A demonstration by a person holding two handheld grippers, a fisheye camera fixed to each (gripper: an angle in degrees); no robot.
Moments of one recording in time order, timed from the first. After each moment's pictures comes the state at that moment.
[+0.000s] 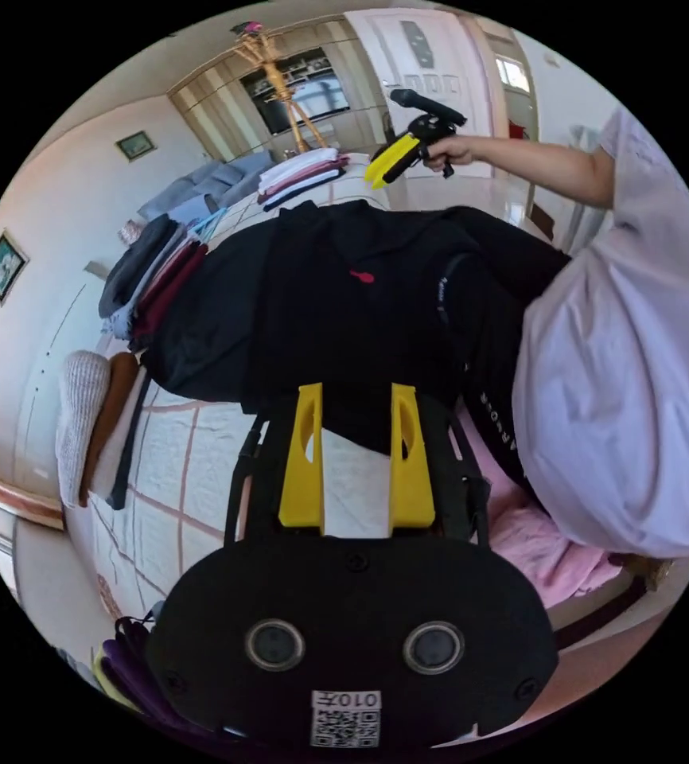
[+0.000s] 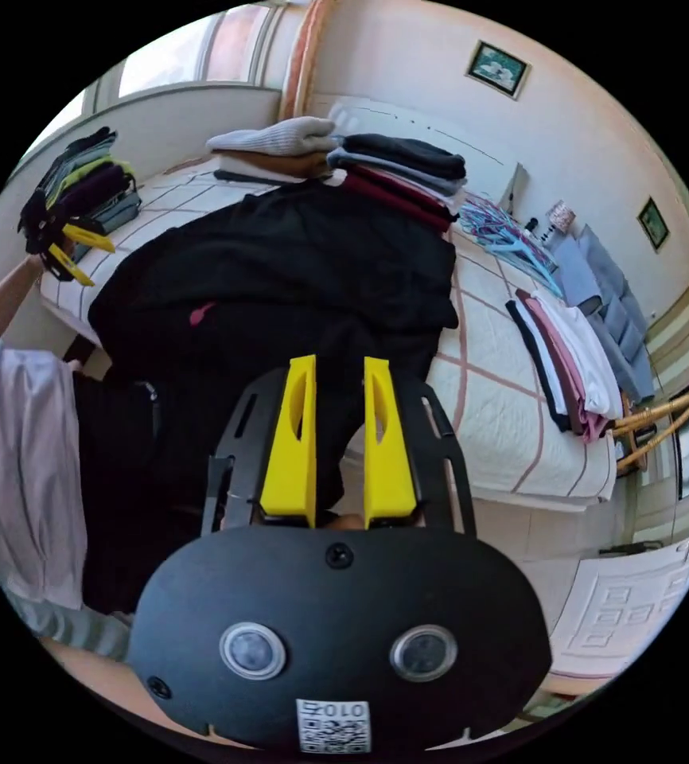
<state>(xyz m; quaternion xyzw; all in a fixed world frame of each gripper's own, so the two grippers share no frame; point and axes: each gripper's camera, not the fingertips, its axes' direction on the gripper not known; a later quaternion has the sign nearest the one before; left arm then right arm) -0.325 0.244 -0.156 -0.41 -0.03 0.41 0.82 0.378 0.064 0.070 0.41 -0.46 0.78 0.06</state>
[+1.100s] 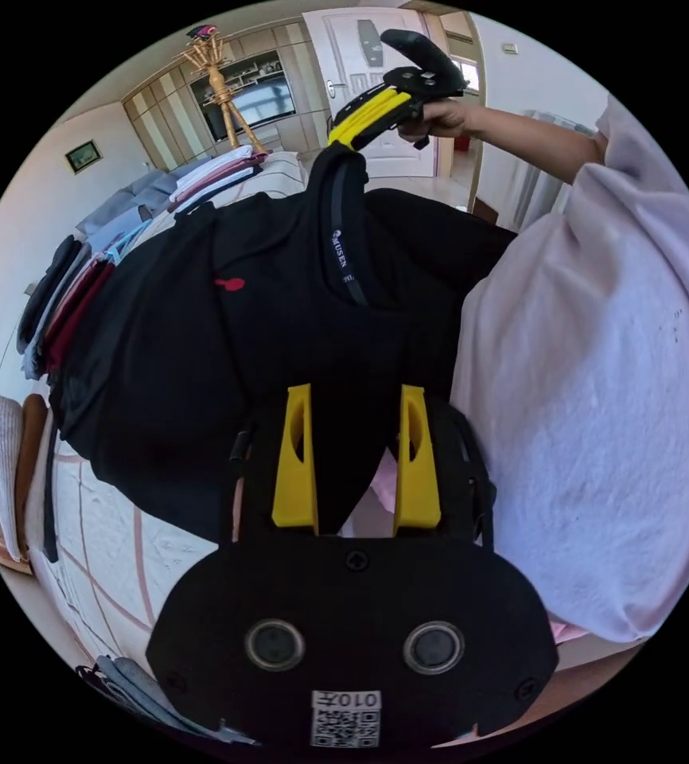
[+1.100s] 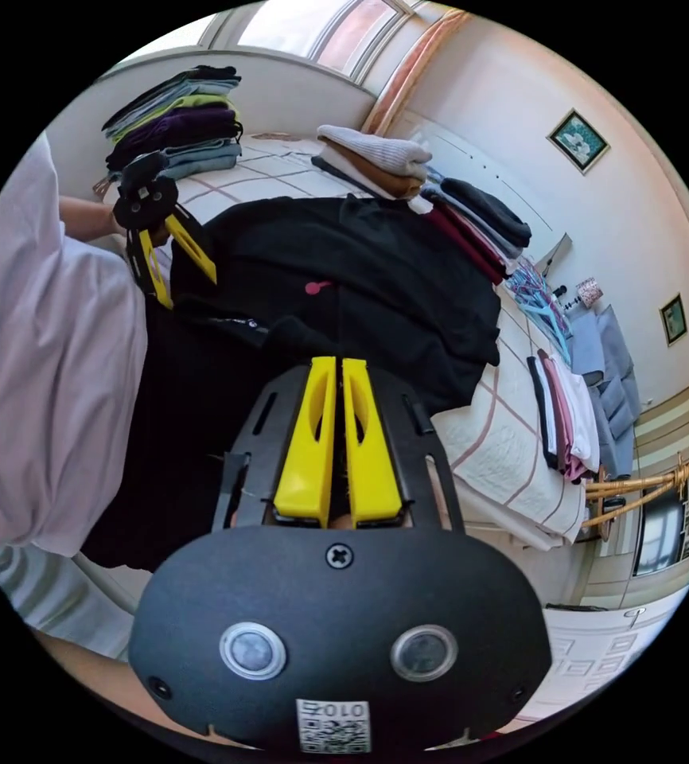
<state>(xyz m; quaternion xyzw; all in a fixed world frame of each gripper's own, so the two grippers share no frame) -0.281 0.350 -0.104 -0.43 0.08 0.39 0.81 0.423 0.090 -0.099 0.45 -0.39 0.78 0.17</state>
